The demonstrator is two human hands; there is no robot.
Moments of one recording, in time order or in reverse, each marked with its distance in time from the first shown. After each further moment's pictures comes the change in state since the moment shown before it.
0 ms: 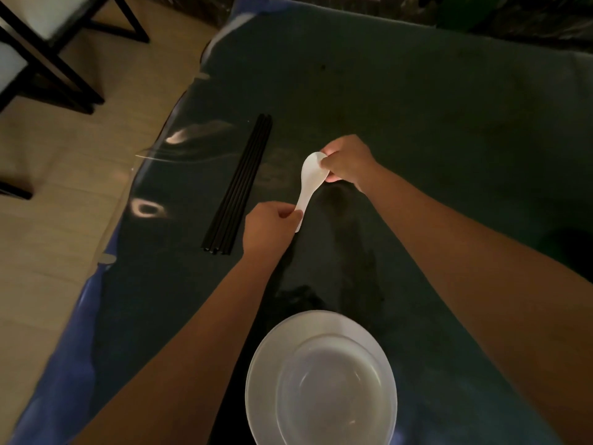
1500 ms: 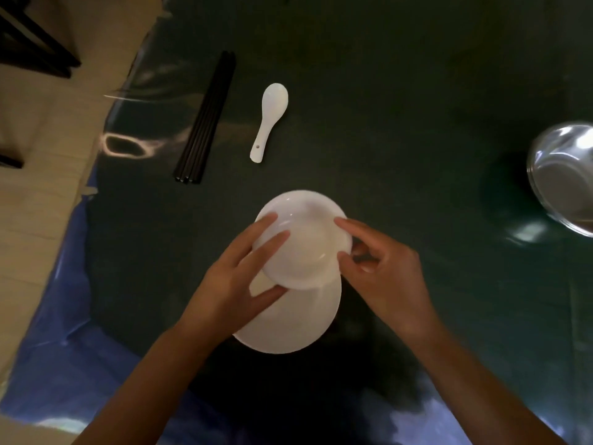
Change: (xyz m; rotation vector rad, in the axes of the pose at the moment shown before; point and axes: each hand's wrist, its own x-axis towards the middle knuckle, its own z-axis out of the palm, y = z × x) left_hand -0.187 -0.049 -0.023 0.343 -0.131 0.771; right_hand -0.299 0.109 -0.027 0.119 0.135 -0.244
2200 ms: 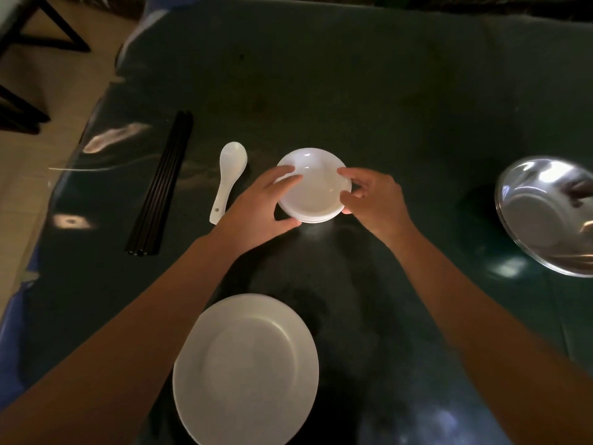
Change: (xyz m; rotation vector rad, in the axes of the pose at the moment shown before) left_hand 0.204 -0.043 0.045 0.071 -0.116 0.082; right_hand 0.175 0.046 -0.043 -0.053 0.115 0.102
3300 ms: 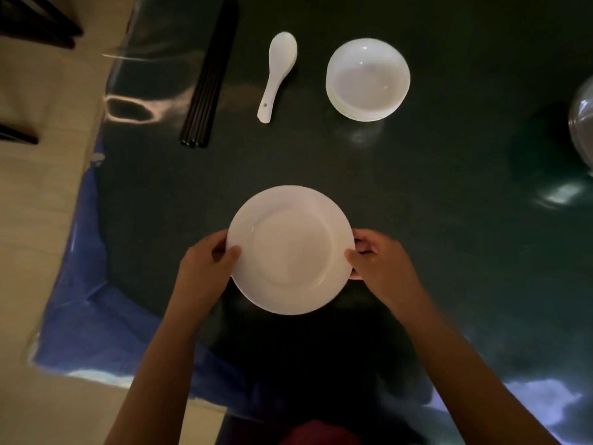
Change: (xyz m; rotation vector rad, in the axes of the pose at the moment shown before) left_hand -0.243 0.036 -0.018 -0.407 0.044 -0.963; right_hand -0.202 0.024 0.056 0.127 -0.315 0.357
